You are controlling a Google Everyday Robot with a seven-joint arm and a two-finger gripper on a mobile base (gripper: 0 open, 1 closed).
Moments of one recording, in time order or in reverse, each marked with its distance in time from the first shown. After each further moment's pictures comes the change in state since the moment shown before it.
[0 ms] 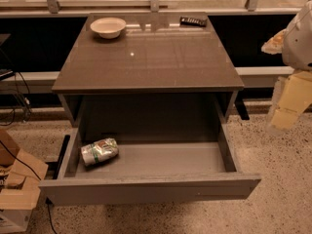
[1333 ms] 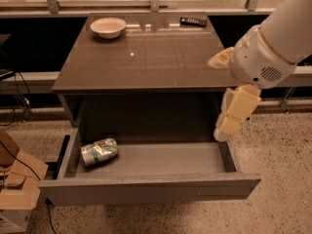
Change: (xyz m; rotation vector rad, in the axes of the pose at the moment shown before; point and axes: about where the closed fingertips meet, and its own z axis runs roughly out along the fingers) arm -0.079 0.017 0.054 -0.134 -0.287 -0.105
